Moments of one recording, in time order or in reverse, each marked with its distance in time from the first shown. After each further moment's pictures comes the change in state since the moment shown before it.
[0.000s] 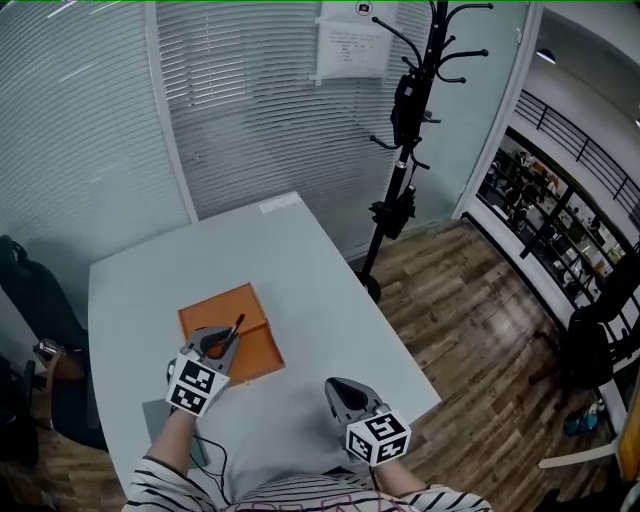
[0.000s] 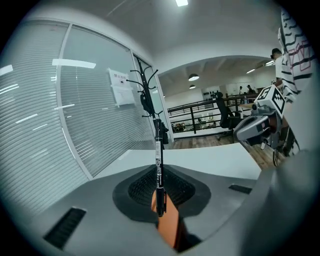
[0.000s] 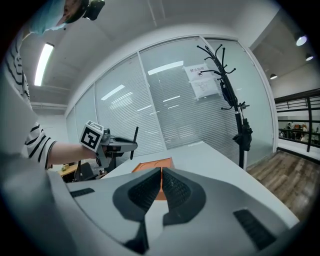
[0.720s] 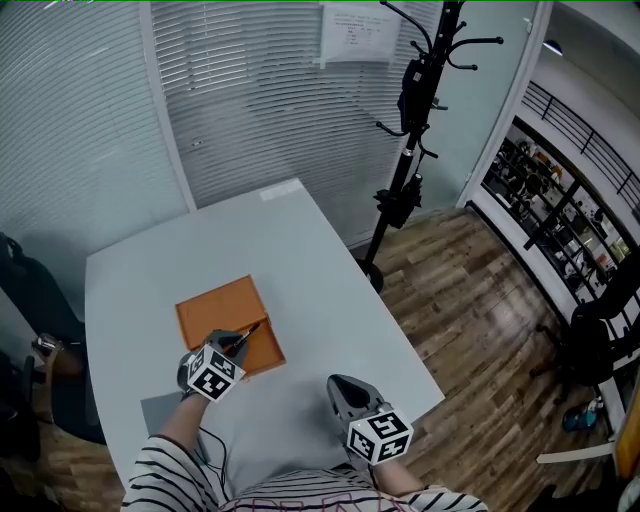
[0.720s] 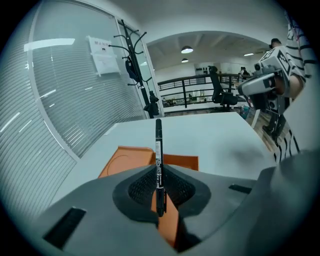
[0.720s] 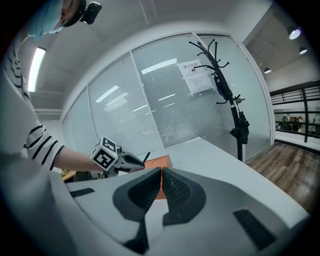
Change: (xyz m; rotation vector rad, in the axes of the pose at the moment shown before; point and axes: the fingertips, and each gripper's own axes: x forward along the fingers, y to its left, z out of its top) left arm 0.067 -0.020 -0.095 0.070 0.306 -0.125; right arm 0.013 -0.012 -0.008 0.065 0.014 -0.019
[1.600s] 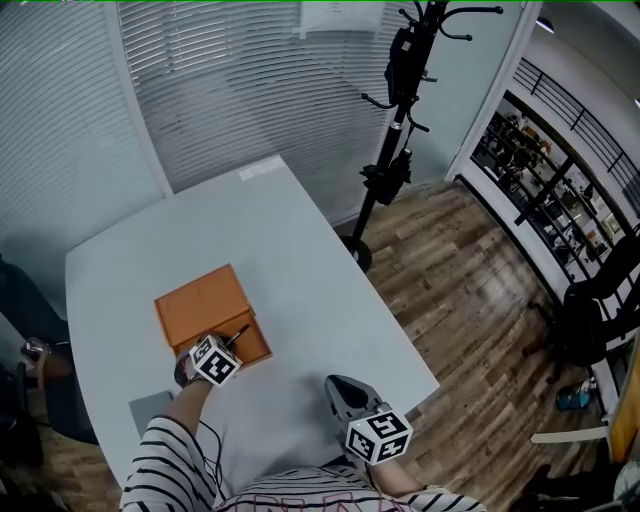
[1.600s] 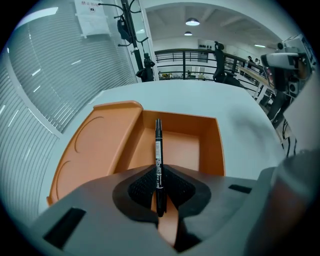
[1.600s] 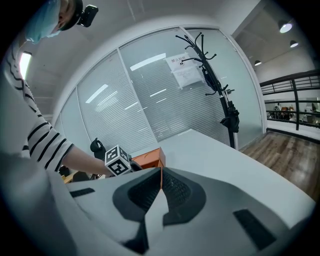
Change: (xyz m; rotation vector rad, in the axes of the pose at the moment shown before) left arm 0.080 -0.020 -0.073 -0.021 0.304 -0.108; right arm -0.006 -0.027 -0.032 0.094 0.052 -0.056
